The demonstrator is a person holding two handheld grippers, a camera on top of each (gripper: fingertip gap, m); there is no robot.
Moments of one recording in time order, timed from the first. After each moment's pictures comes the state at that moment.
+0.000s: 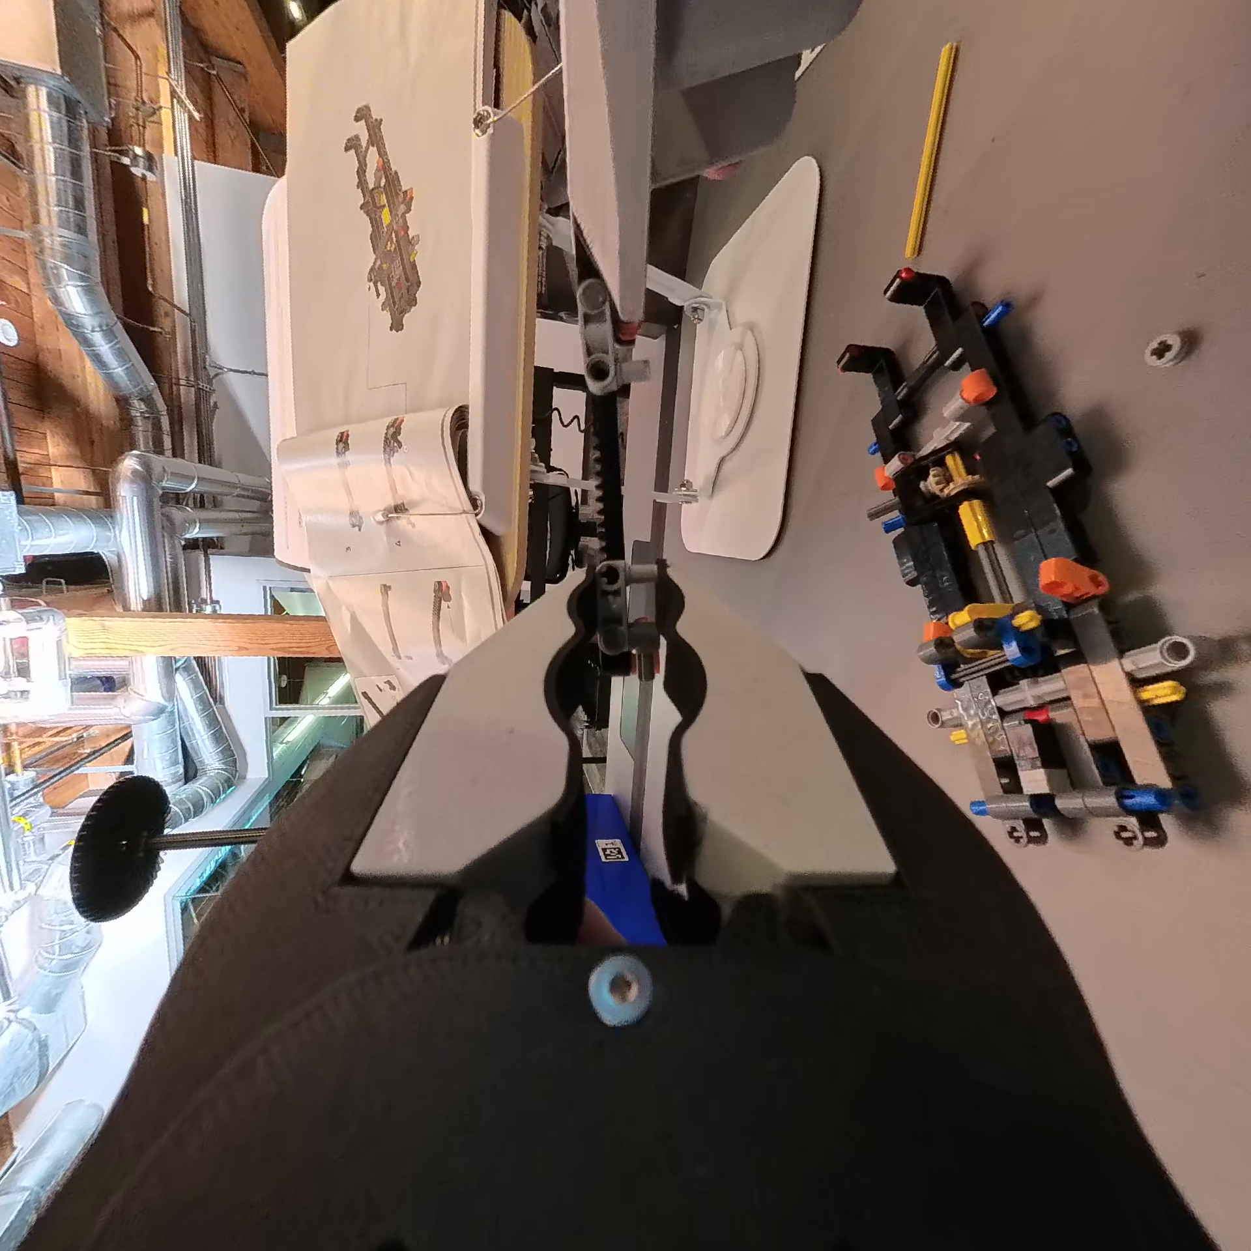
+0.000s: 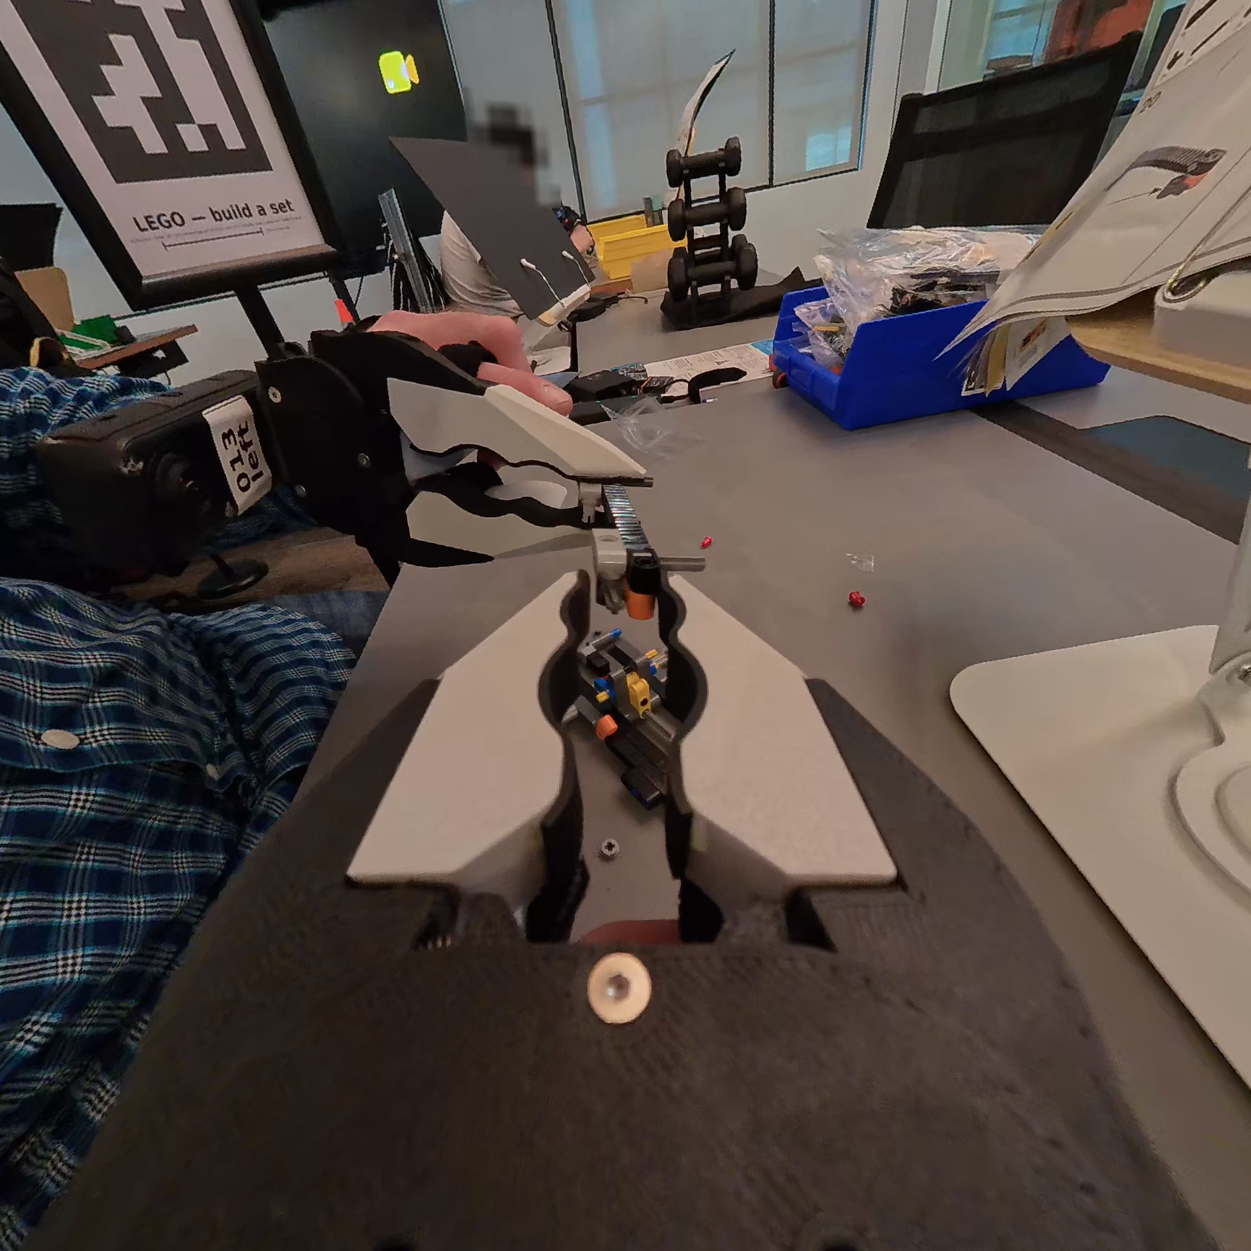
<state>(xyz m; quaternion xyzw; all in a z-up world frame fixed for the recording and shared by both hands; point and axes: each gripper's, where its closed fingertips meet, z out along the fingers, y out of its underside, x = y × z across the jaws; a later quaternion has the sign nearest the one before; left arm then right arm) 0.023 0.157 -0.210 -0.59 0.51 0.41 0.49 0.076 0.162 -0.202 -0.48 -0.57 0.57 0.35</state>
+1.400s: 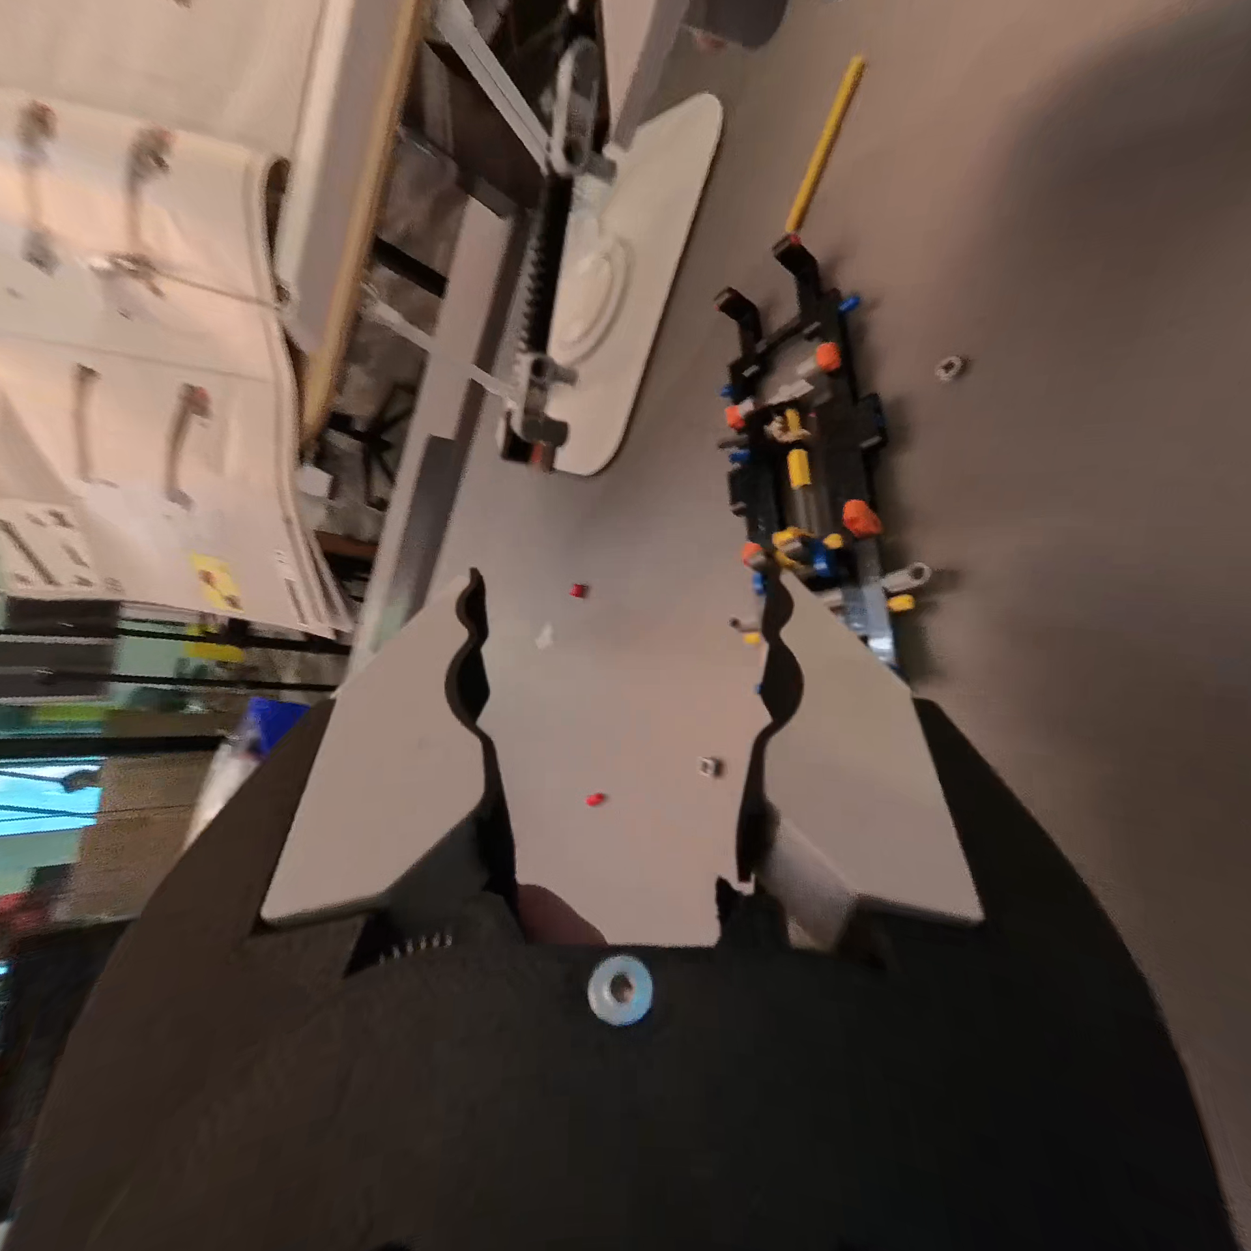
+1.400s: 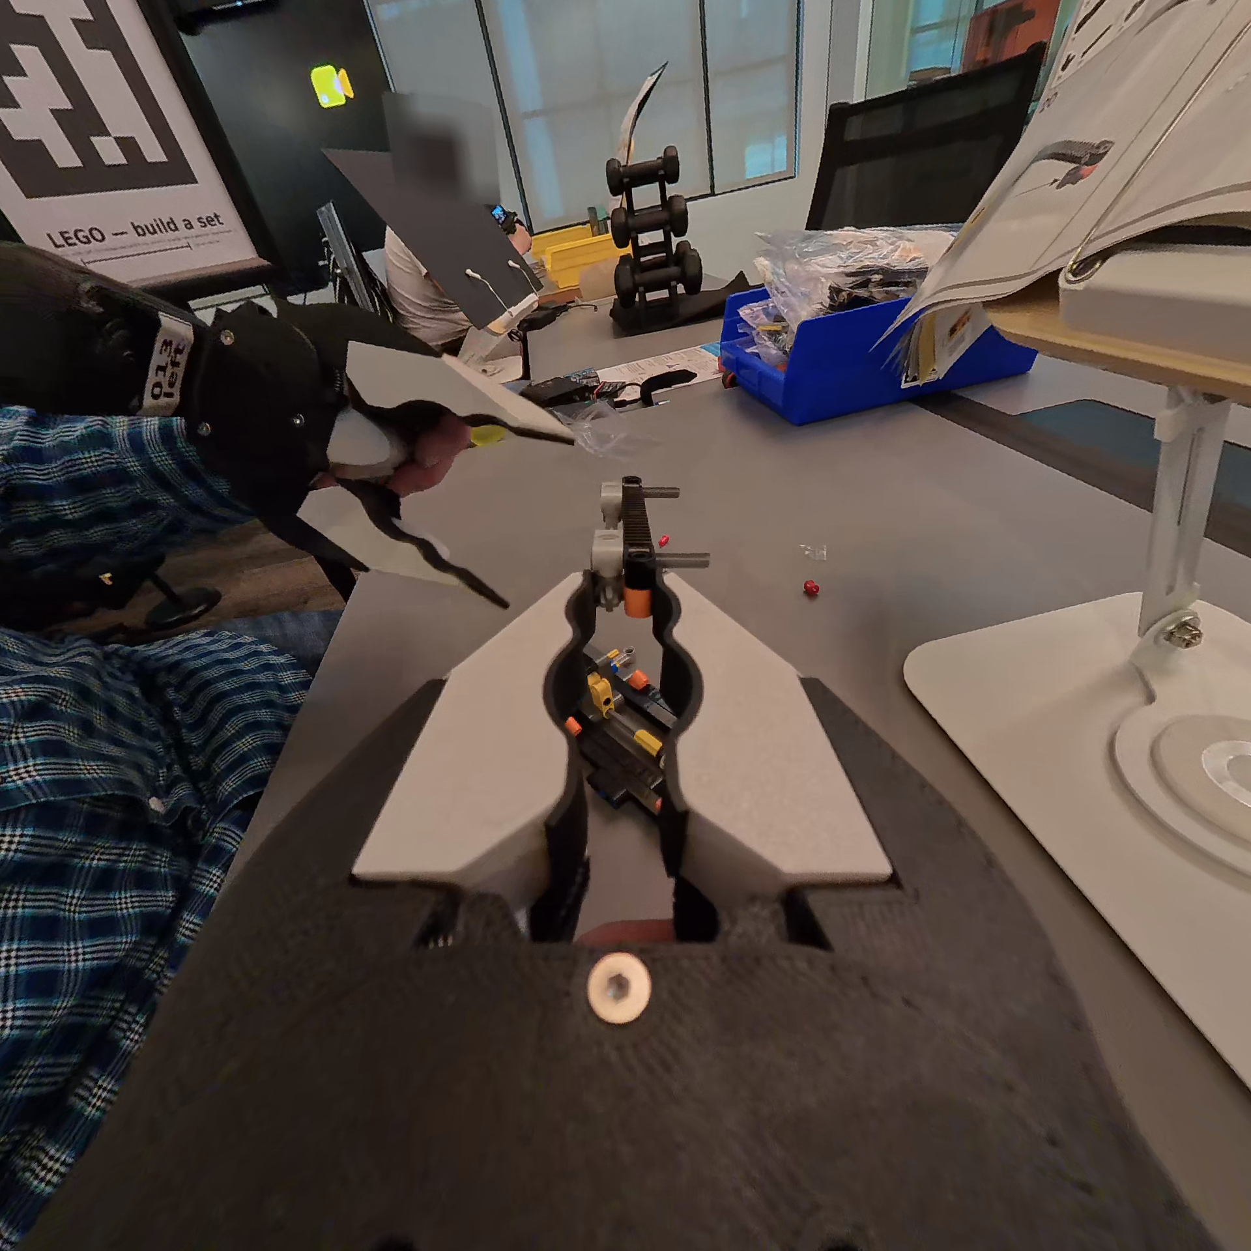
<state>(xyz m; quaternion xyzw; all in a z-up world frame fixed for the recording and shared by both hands) -0.002 0.122 -0.240 -0.75 0.43 0.23 0.45 0.072 0.178 -0.206 -0.51 -0.54 0.56 0.37</state>
